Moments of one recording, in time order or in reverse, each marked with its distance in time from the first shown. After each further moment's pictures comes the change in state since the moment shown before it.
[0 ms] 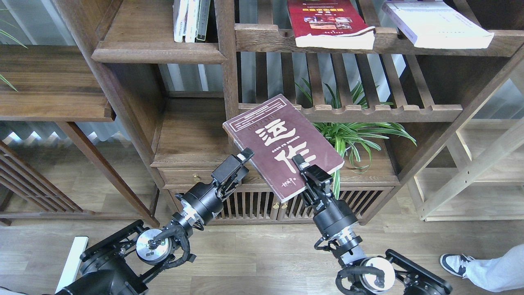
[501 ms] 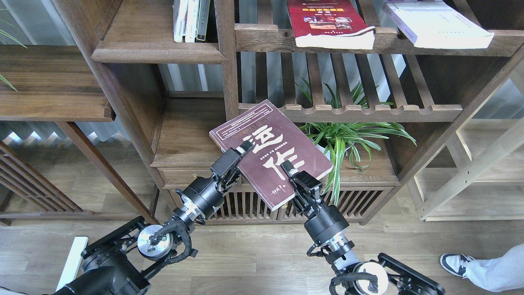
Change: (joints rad) left arm -0.009 -0.009 -0.027 -0.006 -0.003 0.000 -0.007; right arm 0.000 0.009 -0.026 0.000 -0.015 0.000 0.000
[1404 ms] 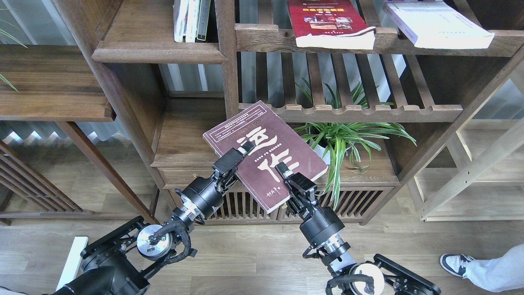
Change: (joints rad) left arm -0.001 0.000 -0.001 0.003 0.008 0.000 0.001; right arm 0.003 0.012 -0.012 0.000 -0.004 0.000 0.000
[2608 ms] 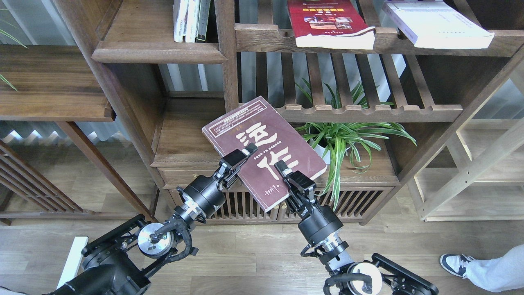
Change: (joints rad) left arm -0.010 -0.003 0.012 -0.009 0.002 0.000 0.008; right arm 0.001 0.020 0.000 0.001 0.001 0.000 0.001
